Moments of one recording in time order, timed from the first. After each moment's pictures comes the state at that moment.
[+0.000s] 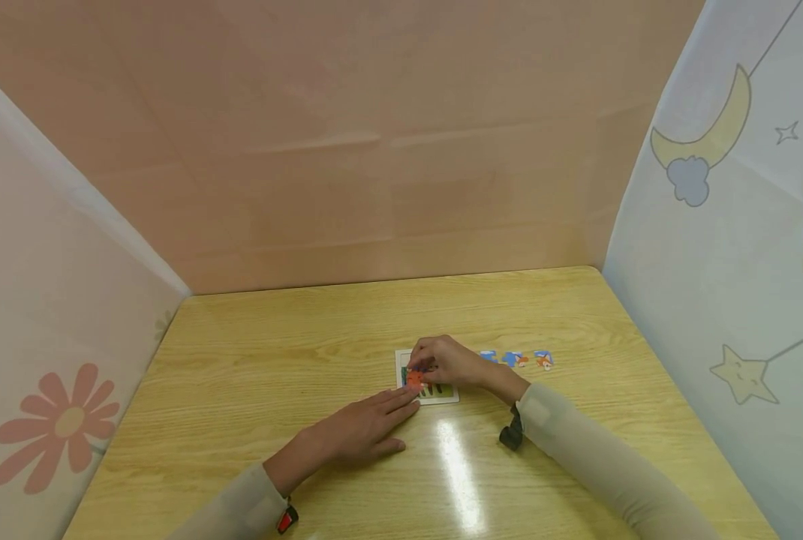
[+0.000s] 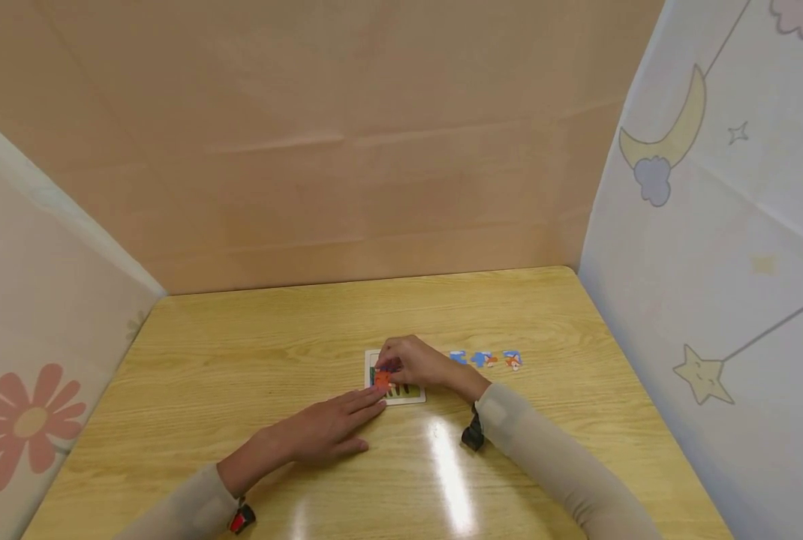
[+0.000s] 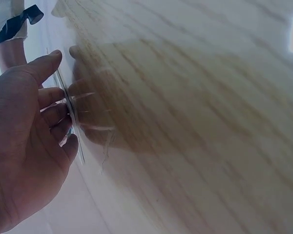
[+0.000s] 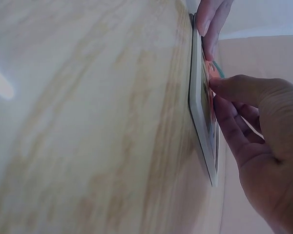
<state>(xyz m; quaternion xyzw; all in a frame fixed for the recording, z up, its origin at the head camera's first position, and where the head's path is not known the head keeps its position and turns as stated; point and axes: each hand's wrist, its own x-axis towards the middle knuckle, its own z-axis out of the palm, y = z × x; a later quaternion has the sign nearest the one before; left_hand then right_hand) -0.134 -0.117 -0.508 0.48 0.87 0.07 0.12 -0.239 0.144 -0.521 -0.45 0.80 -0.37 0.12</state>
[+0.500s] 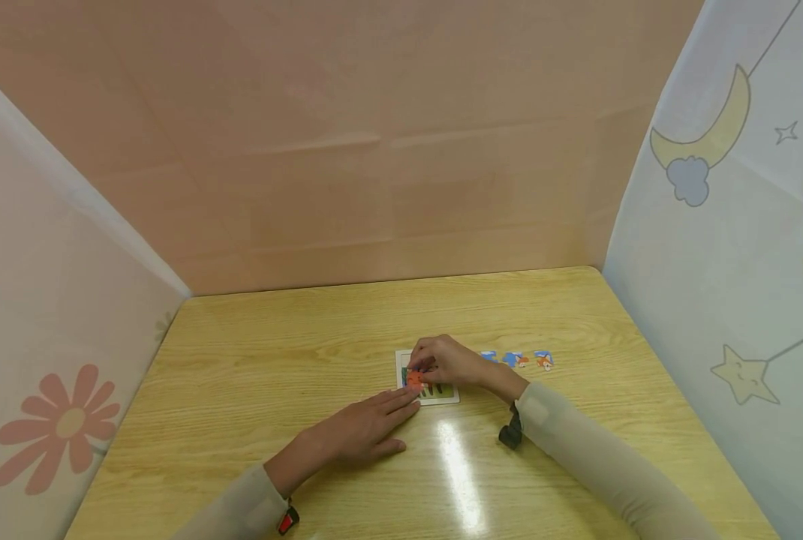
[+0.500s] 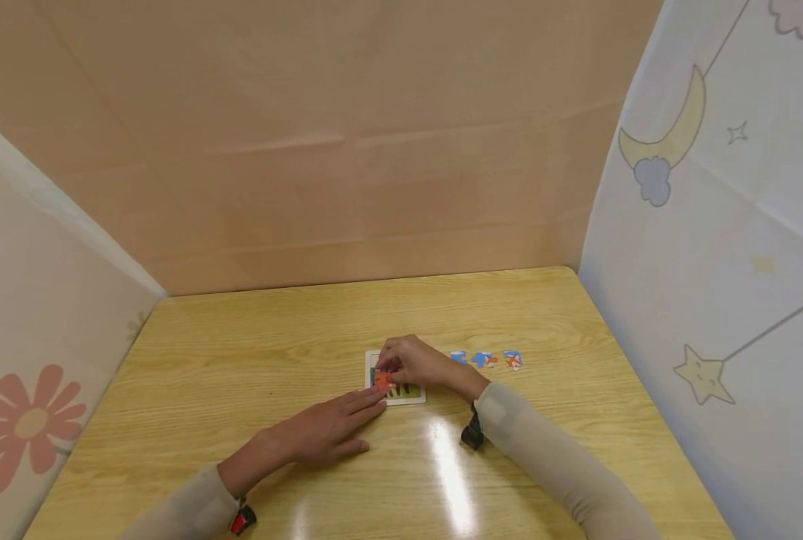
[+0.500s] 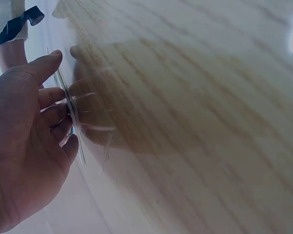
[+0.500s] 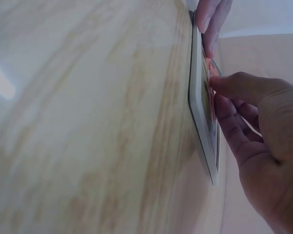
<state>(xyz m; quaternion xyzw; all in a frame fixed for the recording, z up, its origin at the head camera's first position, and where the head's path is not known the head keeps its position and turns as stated) -0.134 -0.116 -0.508 0.48 0.86 0.08 0.12 -0.242 0.145 -0.522 -0.46 0.80 -0.37 0.12</state>
